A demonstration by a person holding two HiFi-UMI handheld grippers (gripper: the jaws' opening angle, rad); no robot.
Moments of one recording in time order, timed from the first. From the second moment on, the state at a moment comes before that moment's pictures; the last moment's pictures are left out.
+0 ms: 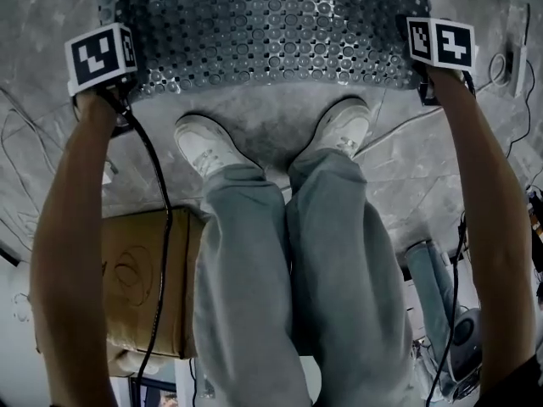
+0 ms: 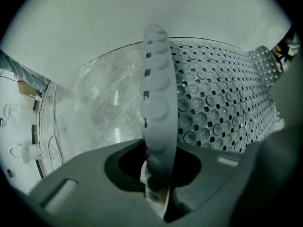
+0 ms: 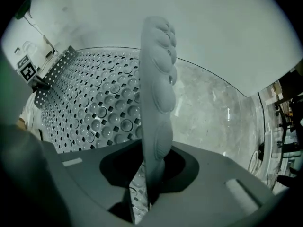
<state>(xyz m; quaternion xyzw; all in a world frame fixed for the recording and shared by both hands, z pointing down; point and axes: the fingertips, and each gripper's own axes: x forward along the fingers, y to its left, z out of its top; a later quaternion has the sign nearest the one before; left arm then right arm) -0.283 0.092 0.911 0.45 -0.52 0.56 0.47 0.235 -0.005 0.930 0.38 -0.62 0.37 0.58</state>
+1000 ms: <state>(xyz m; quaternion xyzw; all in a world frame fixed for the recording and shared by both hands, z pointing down) -0.281 0.122 0.845 0.40 -0.53 0.52 0.54 0.259 0.041 0.864 0.42 -0.54 0.38 0.63</state>
